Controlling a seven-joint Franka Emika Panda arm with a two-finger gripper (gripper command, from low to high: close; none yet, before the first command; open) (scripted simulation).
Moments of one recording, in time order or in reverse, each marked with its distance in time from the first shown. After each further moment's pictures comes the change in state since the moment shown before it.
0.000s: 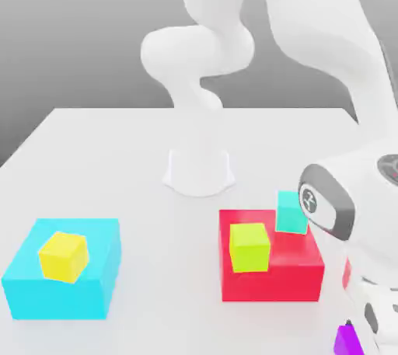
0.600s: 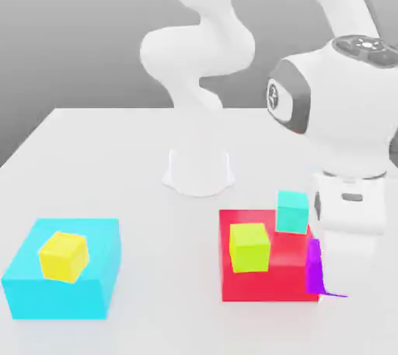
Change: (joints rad) arm -0.078 -0.517 -0.030 -0.284 0.090 -0.236 0.078
